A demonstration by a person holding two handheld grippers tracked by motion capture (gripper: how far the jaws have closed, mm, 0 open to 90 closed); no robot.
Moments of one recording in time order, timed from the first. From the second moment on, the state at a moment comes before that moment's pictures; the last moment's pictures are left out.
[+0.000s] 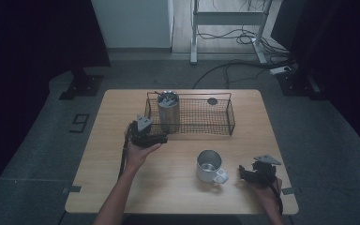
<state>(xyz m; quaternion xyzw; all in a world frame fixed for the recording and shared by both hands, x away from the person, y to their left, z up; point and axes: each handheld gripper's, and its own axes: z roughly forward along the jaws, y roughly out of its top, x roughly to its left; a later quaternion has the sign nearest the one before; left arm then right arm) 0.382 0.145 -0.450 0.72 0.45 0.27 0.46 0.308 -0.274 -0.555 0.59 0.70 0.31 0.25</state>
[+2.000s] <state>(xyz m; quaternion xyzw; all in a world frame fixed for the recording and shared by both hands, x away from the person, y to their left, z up) 0.311 0.211 -0.526 0.74 0.48 0.23 0.40 0.281 -0.267 -0.517 0.57 0.67 0.41 0.26</state>
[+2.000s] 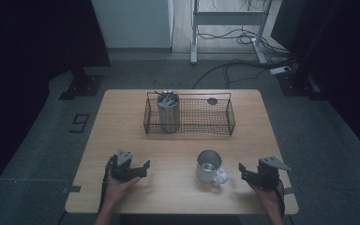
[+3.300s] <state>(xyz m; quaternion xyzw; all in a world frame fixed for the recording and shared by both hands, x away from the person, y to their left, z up) 0.306 0.221 -0.532 0.74 0.50 0.22 0.39 0.273 -0.194 -0.474 0.46 0.72 0.49 0.18</state>
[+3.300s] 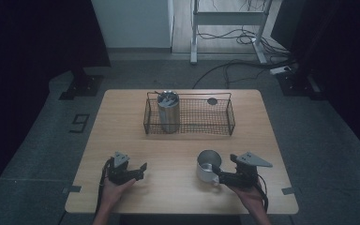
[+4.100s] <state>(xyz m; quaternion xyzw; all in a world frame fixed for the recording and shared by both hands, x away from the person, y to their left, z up) 0.306 0.216 -0.538 0.75 0.50 0.20 0.38 0.293 -0.156 -0.488 0.43 0.76 0.46 0.18</state>
